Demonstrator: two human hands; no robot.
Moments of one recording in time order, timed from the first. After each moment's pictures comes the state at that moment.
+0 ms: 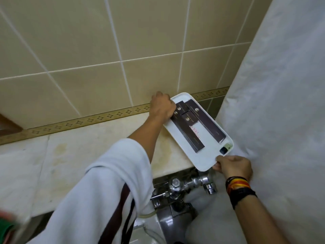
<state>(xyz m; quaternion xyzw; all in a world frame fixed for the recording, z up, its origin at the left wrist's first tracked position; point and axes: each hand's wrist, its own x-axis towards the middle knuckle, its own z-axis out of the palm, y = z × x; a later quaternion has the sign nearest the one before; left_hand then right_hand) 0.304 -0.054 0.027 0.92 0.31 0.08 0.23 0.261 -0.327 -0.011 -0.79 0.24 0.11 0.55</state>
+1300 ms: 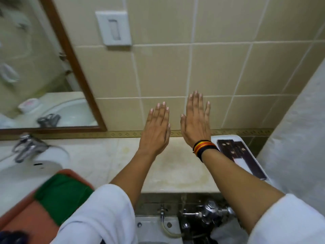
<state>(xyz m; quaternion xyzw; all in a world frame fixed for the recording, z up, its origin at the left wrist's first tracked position) 0.073 -0.004 0.098 0.93 0.25 0.25 -0.04 0.208 -0.095 0.117 -0.83 -0.46 -0.21 0.22</state>
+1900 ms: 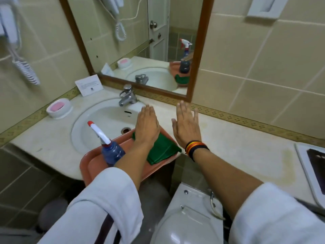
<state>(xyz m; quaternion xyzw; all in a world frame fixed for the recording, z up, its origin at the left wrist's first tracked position) -0.277 0.077 0.056 0.78 0.60 0.19 0.03 -0.133 0.026 0.065 -0.72 -0.66 -0.09 0.19</state>
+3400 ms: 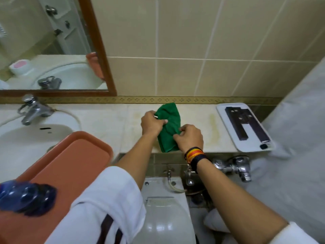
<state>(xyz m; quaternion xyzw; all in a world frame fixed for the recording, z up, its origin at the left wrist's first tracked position) -0.026 0.004 0.040 0.67 0.53 0.21 0.47 0.032 -0.131 0.052 -0.91 -0.27 0.12 0.29</state>
